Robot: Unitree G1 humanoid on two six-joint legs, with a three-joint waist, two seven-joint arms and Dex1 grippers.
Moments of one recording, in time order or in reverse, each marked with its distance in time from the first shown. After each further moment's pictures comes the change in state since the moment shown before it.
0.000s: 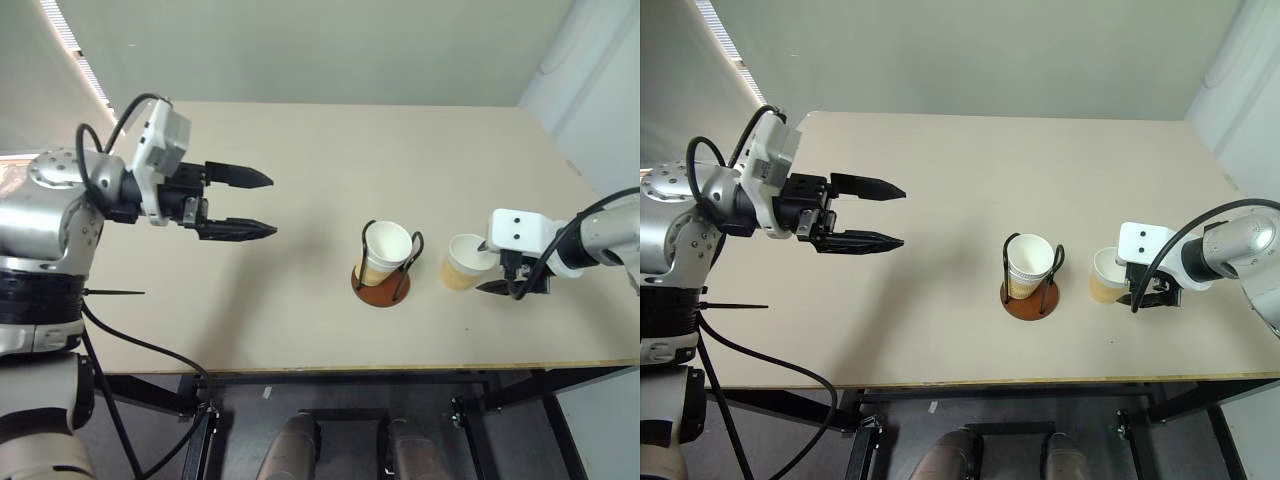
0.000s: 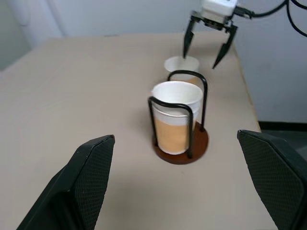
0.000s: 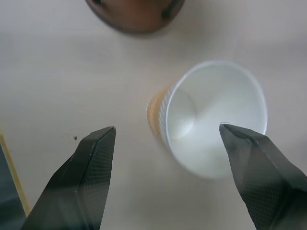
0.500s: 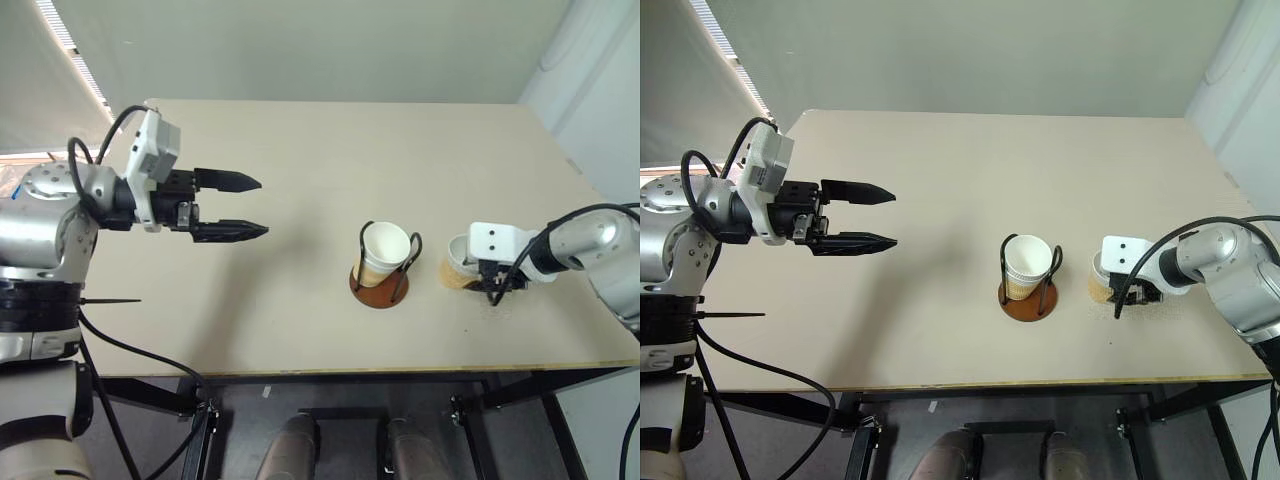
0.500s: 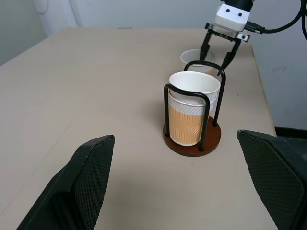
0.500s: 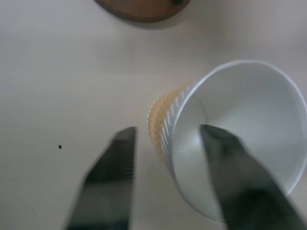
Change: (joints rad) left arm 0.040 -0.005 0.027 0.022 0.019 -0.006 0.015; right arm 0.004 0.118 0.034 0.065 -0.155 -0.064 0.054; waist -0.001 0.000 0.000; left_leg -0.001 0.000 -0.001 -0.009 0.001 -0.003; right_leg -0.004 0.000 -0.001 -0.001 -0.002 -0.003
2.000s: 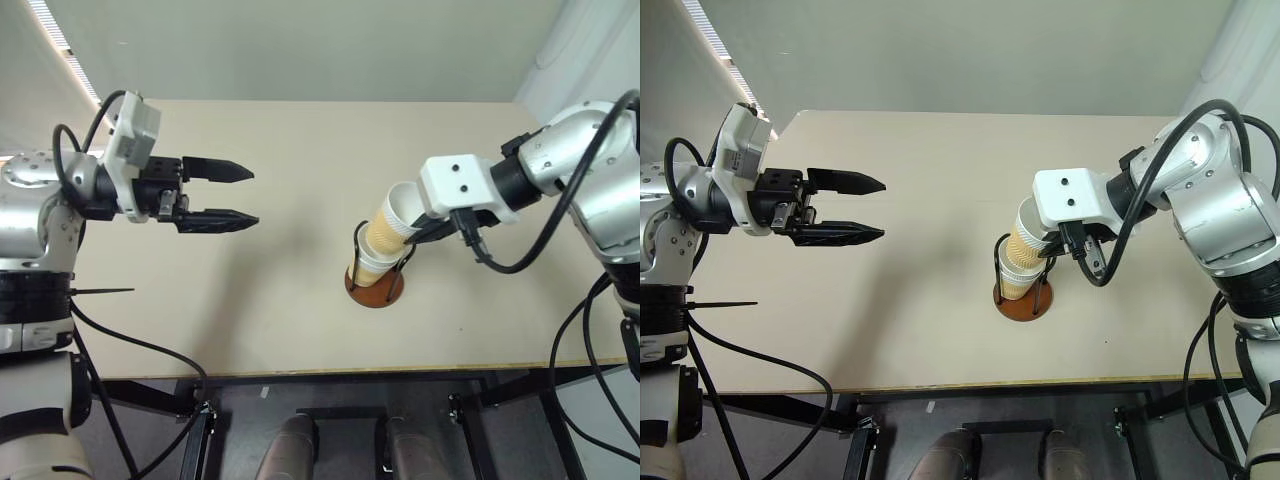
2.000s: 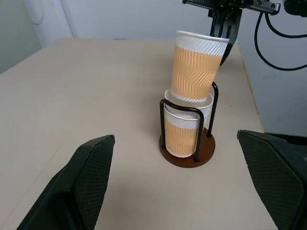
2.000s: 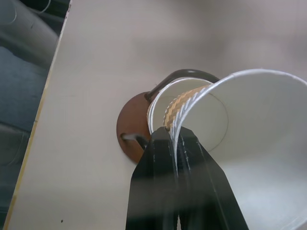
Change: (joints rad) left arm -0.052 0.008 0.022 0.042 0.005 0.030 -0.074; right arm -0.466 0.213 0.069 -0.041 0.113 0.055 0.289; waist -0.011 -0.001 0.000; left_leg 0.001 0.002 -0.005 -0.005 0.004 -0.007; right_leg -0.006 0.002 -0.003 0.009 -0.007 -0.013
